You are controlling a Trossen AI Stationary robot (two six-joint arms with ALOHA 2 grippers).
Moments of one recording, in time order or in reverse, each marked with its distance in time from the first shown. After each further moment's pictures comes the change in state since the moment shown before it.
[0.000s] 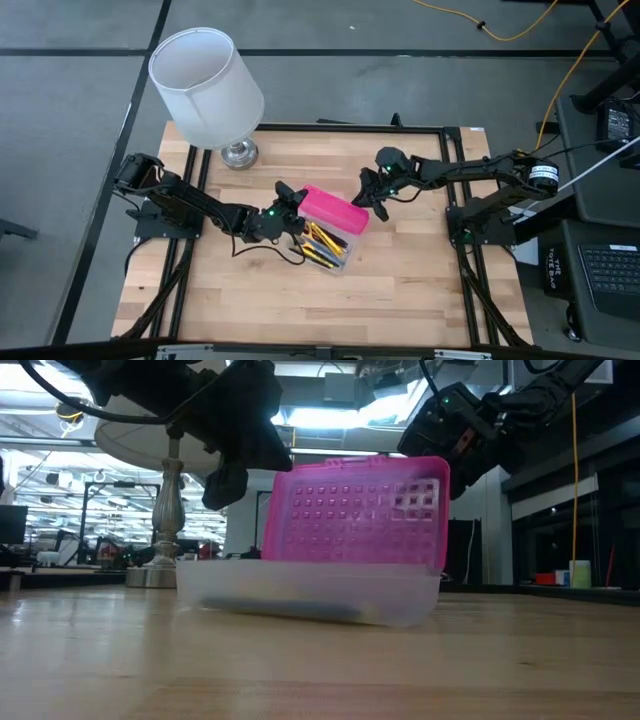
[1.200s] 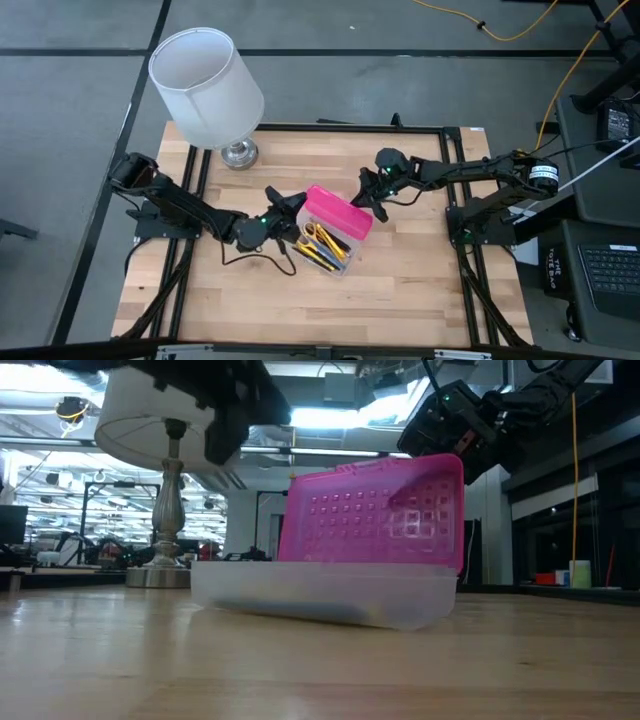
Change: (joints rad) left arm -0.102 -0.047 0.000 0.212 -0.085 0.113; right arm 0.020 0.000 0.000 0.012 0.035 -0.027
